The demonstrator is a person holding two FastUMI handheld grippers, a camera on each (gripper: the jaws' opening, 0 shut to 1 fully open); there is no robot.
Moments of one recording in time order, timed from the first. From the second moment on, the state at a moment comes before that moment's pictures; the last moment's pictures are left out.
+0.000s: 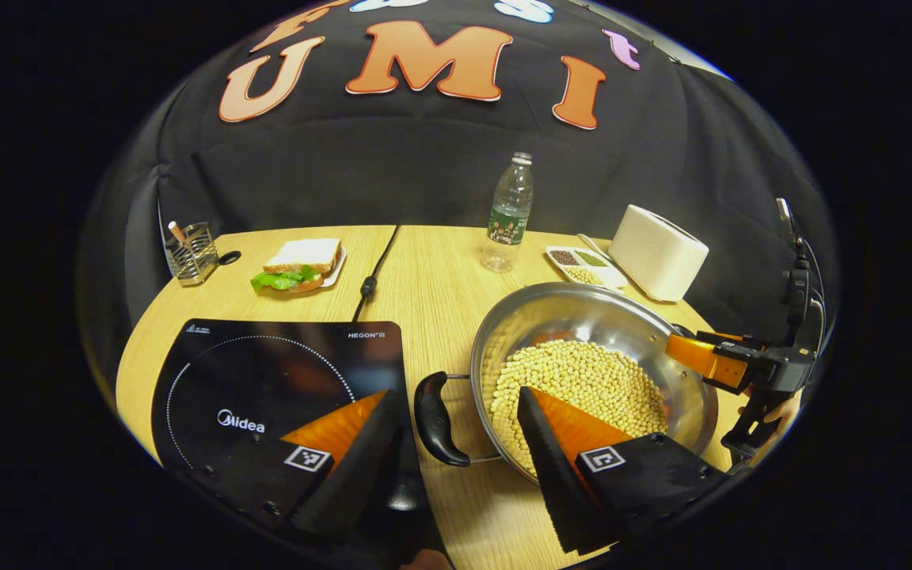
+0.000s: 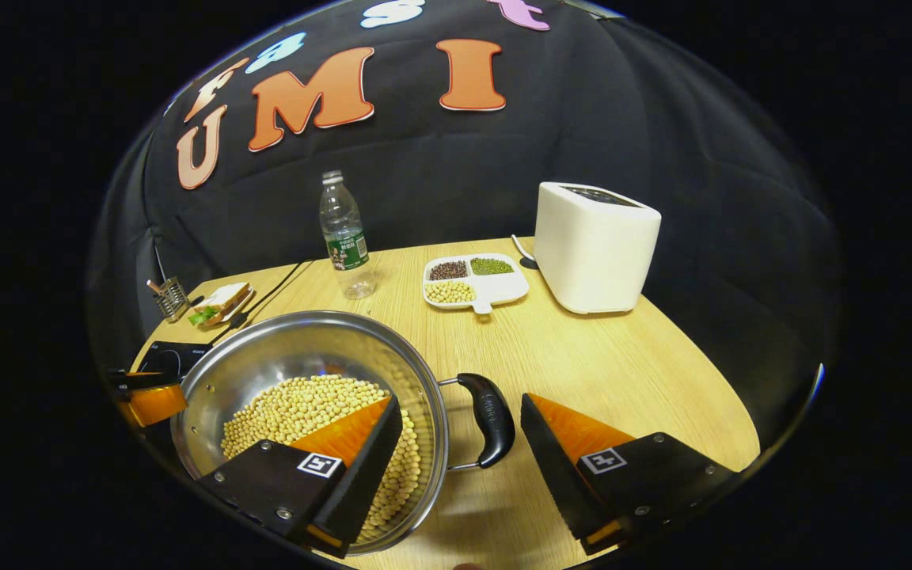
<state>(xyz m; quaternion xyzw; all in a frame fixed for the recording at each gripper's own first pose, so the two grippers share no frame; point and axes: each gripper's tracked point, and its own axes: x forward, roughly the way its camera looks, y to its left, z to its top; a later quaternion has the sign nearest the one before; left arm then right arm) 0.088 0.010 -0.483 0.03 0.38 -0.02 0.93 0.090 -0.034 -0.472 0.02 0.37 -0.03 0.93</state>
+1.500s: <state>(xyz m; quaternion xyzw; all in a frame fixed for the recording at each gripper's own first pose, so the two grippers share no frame) 0.113 -0.006 -0.528 0.04 0.44 0.01 0.90 0.076 -0.053 -0.483 0.08 0.40 -0.05 0.91</state>
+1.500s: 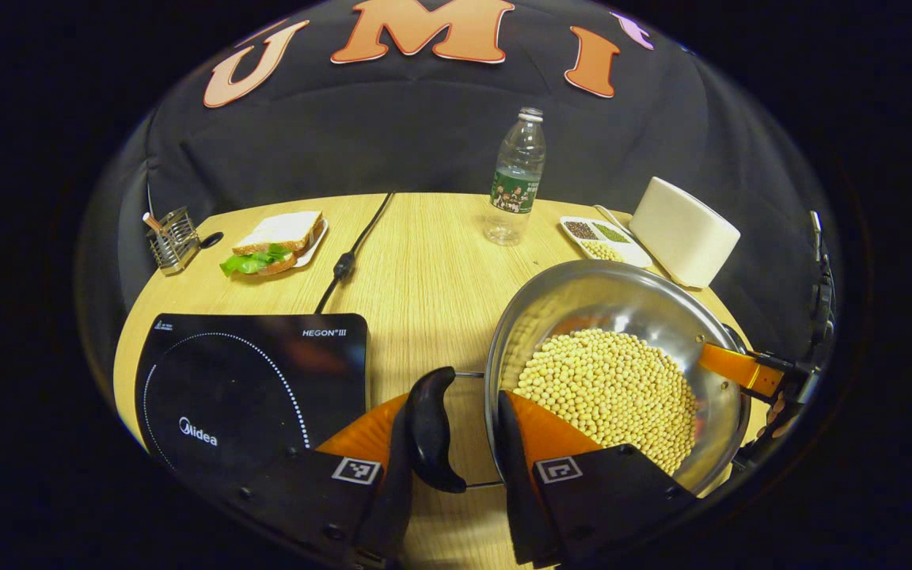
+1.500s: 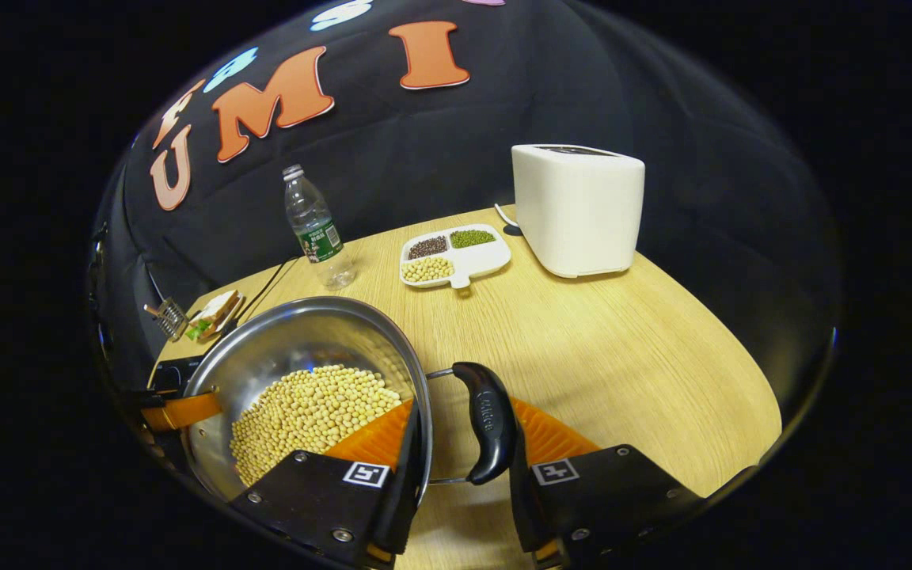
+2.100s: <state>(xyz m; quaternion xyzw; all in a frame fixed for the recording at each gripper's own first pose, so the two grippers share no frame) 0.087 0.017 -0.460 0.03 0.43 0.00 0.90 0.056 -0.015 -0.411 0.08 0.36 -0.04 0.93</state>
